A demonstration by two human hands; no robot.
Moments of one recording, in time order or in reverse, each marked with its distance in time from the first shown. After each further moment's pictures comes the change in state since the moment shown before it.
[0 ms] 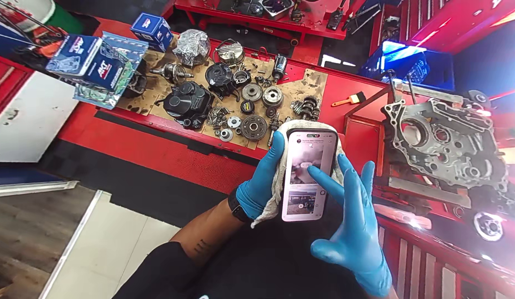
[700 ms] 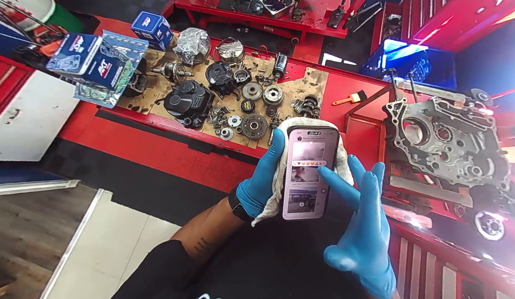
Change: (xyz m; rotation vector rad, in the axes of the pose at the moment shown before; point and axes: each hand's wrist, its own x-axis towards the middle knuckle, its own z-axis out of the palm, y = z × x) left_hand 0.000 0.001 0.000 -0.004 -0.006 0.001; right_hand -0.005 0.002 -0.005 0.053 0.070 -0.013
